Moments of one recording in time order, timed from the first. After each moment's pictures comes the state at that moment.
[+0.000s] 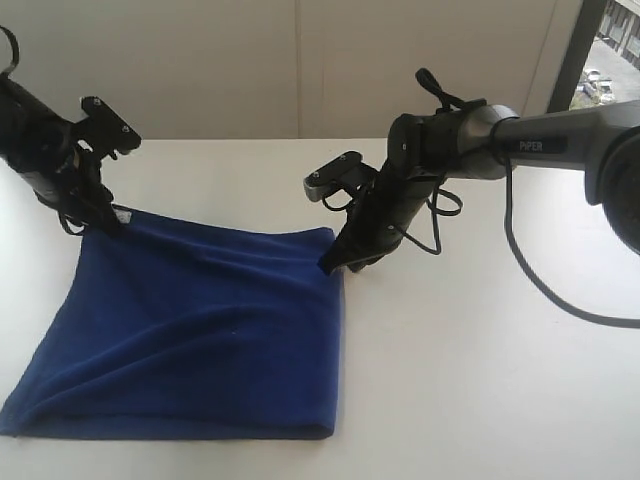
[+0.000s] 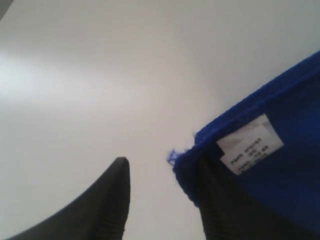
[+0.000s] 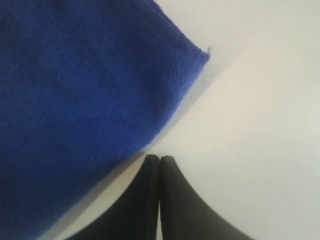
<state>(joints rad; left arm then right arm) -0.23 1.95 -1.35 0.55 0.49 0.08 0.27 2.25 -1.64 0.21 0.69 -0.52</state>
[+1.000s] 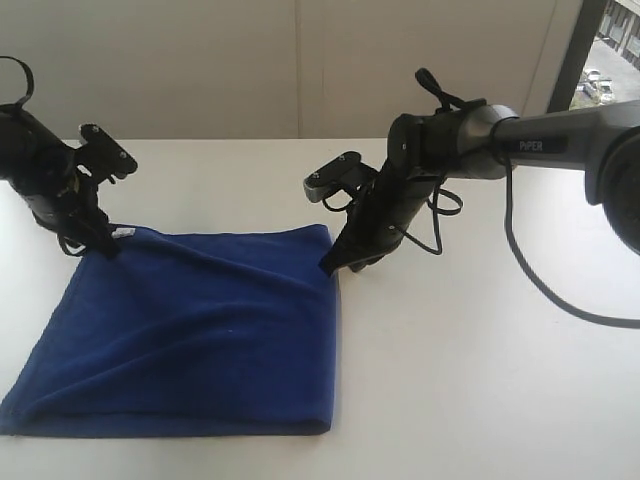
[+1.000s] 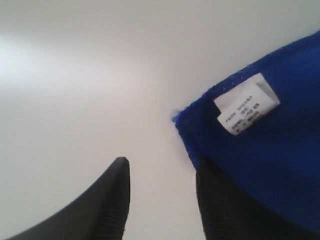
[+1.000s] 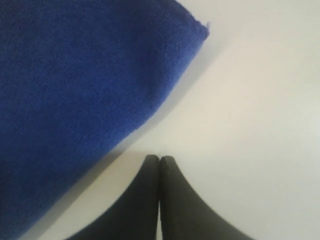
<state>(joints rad) -0.21 2.03 -1.35 0.61 0.47 0.03 0.27 2.25 -1.64 0.21 0.69 -0.53</state>
